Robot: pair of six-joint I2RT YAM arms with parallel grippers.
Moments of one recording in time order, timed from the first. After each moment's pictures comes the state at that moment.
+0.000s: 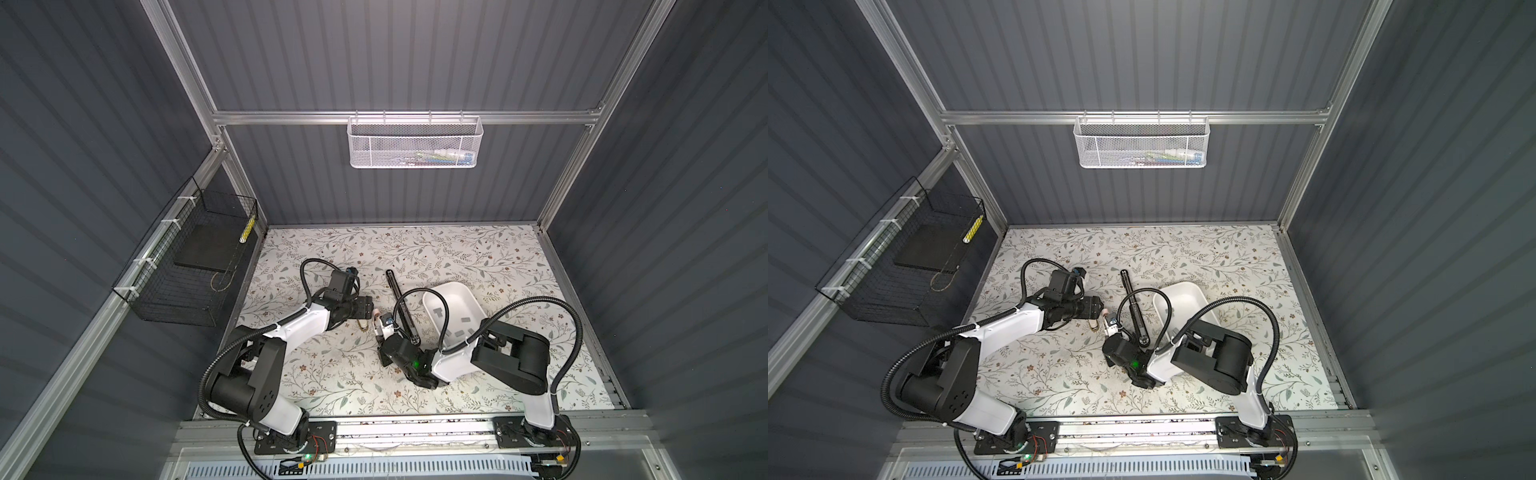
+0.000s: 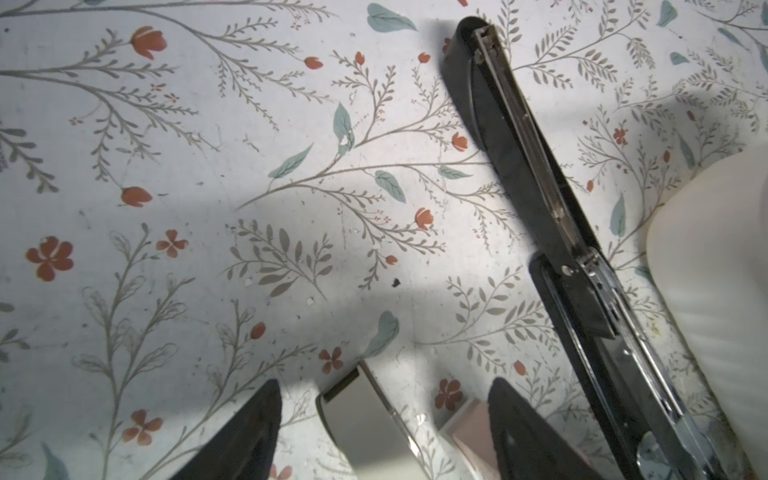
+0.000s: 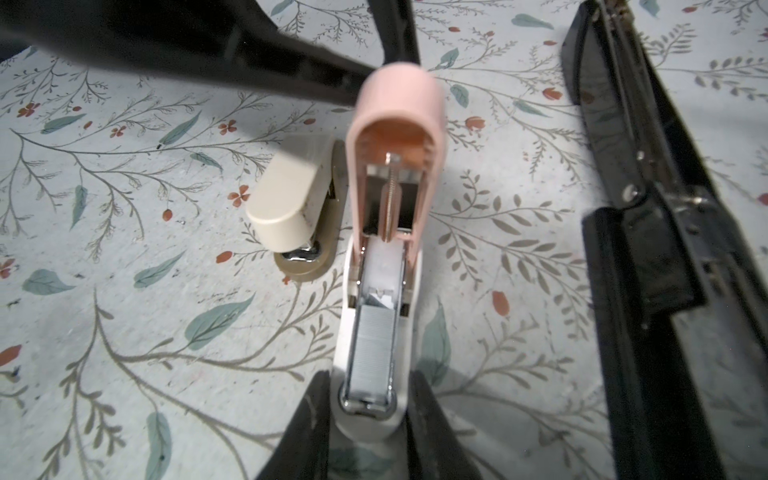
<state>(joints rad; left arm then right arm) -0.42 1.51 0.81 -0.21 0.11 -0.26 1.16 2.01 0.83 0.57 0.44 0.42</state>
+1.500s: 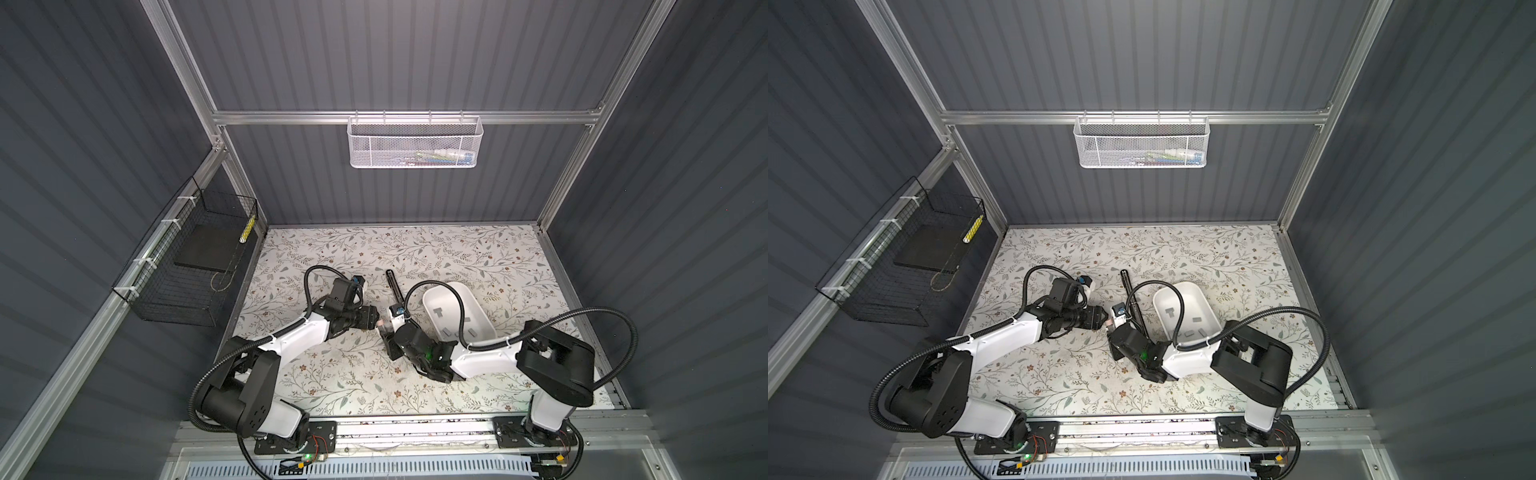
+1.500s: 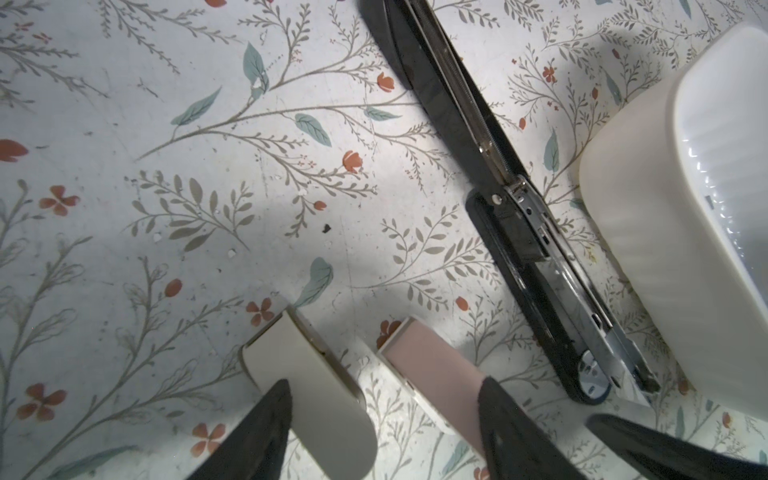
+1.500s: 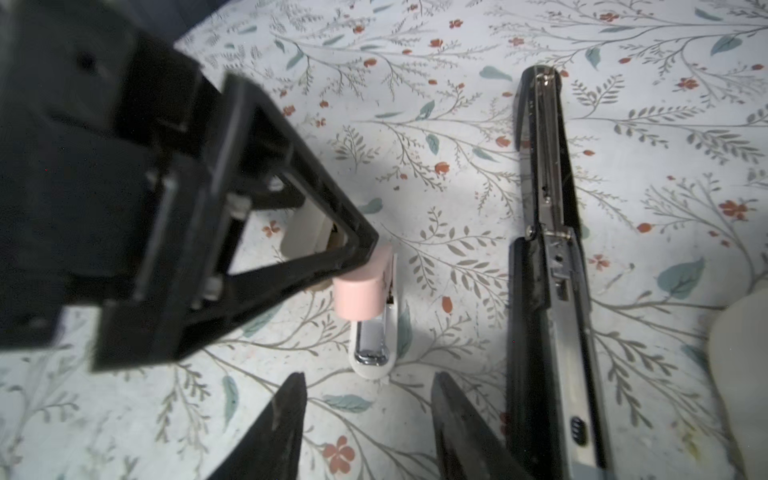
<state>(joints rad) -0.47 1.45 0.75 -0.22 0.18 -0.25 1.13 1.72 0.78 0.38 0.39 0.43</state>
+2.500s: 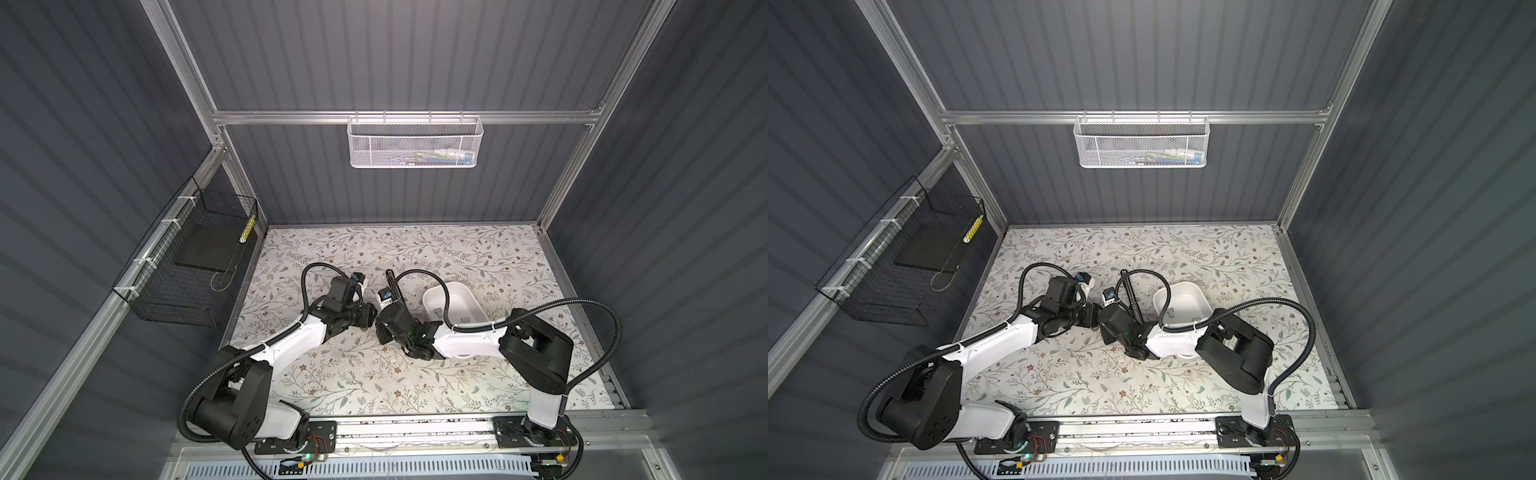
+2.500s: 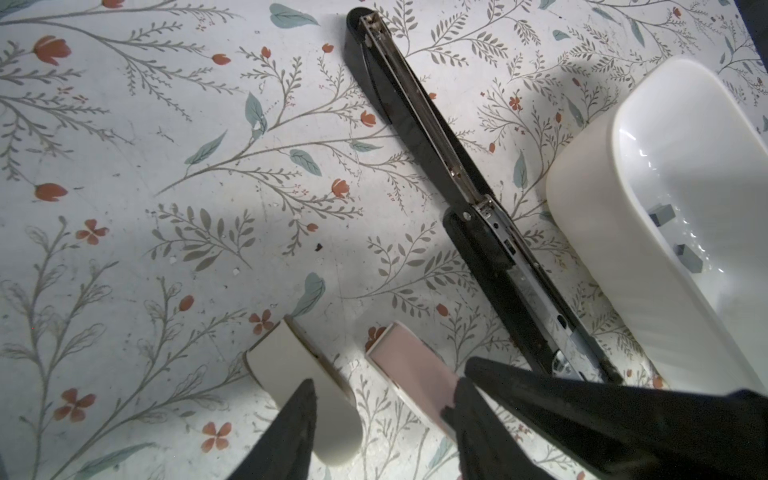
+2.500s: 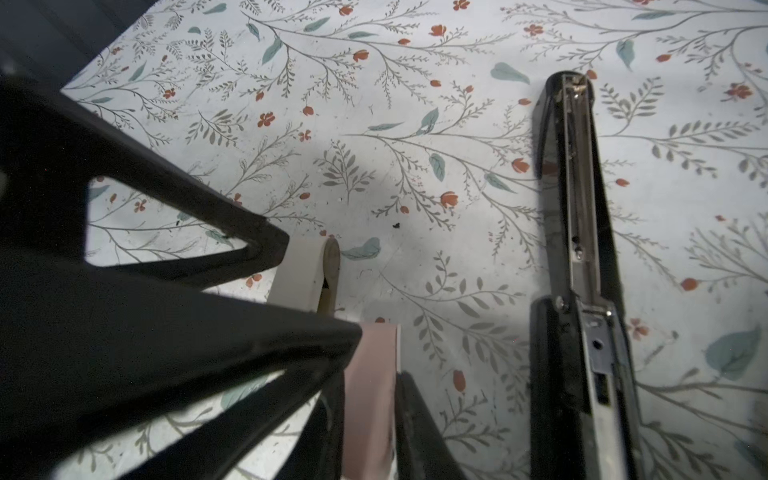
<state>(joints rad) -0.48 1.40 0.75 -0.22 0.17 -0.24 1.05 1.88 1.04 0.15 0.32 0.44</state>
